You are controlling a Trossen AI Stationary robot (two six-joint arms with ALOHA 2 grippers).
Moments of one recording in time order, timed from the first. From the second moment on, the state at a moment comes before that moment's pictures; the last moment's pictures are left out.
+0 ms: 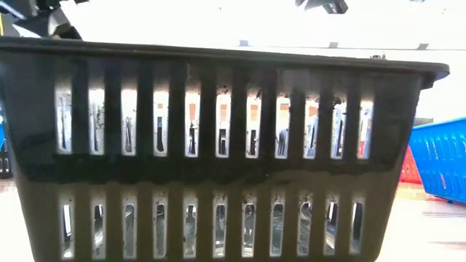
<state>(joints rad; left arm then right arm) -0.22 0.75 0.66 -0.69 0.17 -0.53 -0.33 1.49 1.88 -1.31 -0.08 0.58</state>
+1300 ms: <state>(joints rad) -0.41 0.91 0.84 -0.94 0.01 -0.67 -0.33 1.49 1.88 -1.35 -0.03 0.46</state>
